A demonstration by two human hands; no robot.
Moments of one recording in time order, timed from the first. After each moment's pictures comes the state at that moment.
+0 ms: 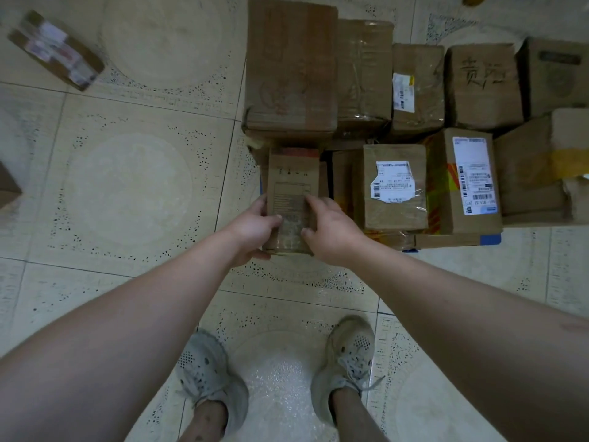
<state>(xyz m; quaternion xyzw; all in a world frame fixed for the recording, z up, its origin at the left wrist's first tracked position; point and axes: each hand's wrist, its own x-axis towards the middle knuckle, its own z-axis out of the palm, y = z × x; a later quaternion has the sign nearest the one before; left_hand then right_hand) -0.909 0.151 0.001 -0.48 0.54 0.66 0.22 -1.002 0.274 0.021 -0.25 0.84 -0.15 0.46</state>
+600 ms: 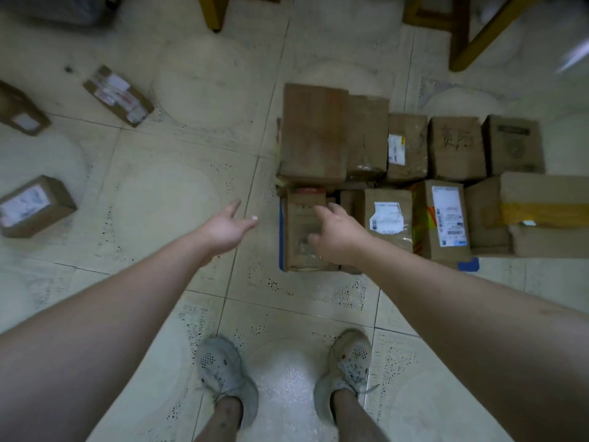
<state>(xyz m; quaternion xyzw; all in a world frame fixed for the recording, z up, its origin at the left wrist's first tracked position) -0.869 0.076 0.111 -0.49 0.67 0.50 0.22 -1.010 0.238 0.131 -0.28 0.84 -0.05 0.47</state>
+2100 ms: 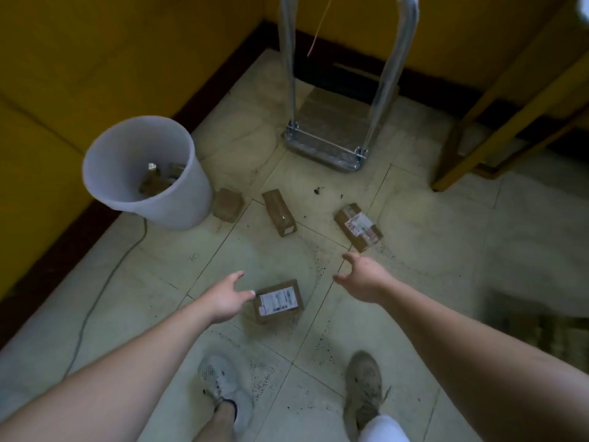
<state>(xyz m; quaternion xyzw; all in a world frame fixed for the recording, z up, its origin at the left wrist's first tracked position) -0.451 -0.540 0.298 -0.60 0.63 0.46 0.20 -0.695 -0.436 0.293 -0.37 0.82 0.00 0.45</state>
